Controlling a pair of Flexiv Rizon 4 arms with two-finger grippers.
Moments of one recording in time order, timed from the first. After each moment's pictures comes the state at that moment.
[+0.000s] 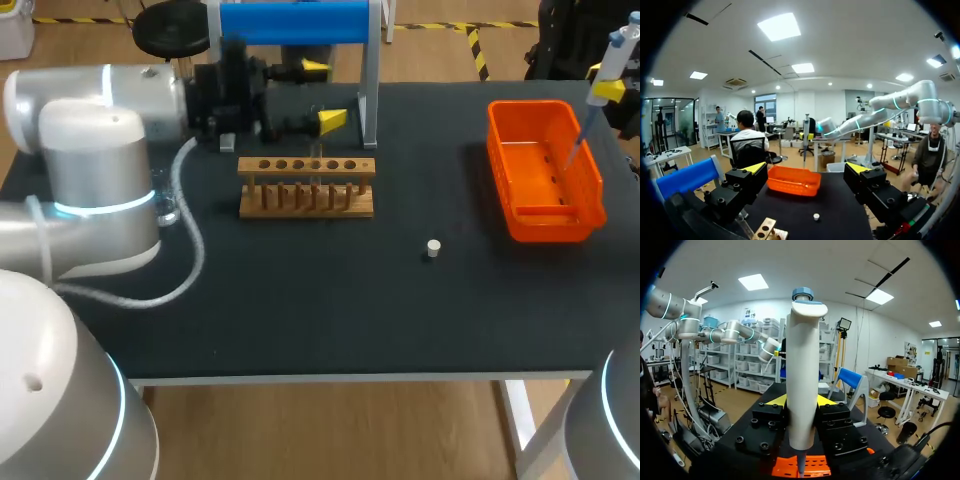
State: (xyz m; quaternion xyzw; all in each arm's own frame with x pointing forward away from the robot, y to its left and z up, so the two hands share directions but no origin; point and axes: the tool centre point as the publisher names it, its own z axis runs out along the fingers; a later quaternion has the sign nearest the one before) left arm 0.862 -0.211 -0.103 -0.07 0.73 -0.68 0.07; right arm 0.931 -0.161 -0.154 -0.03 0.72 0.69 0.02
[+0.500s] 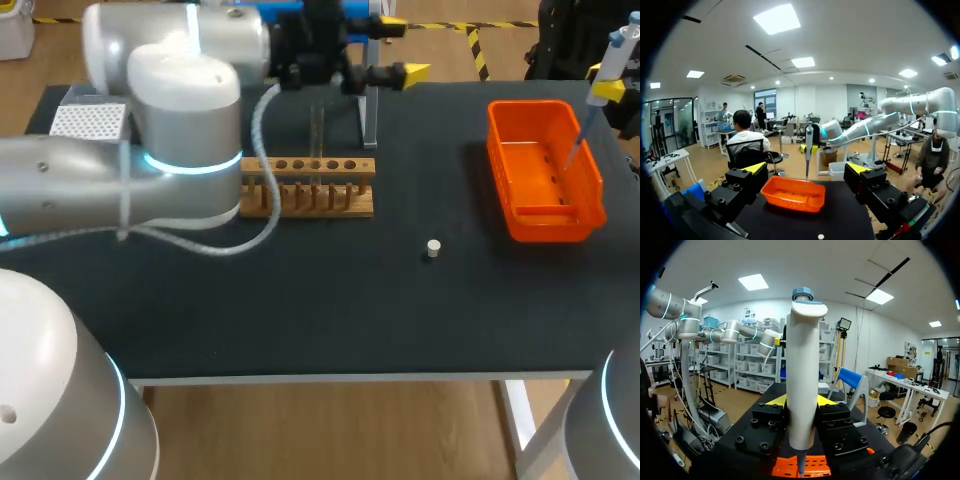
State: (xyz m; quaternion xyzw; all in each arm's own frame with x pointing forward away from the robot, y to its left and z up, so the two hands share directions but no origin) left arm 0.891 -0.312 -0.060 -0.06 0.74 -0.66 0.07; right arm 0.931 -0.161 -0.154 -0.03 0.72 0.69 0.02
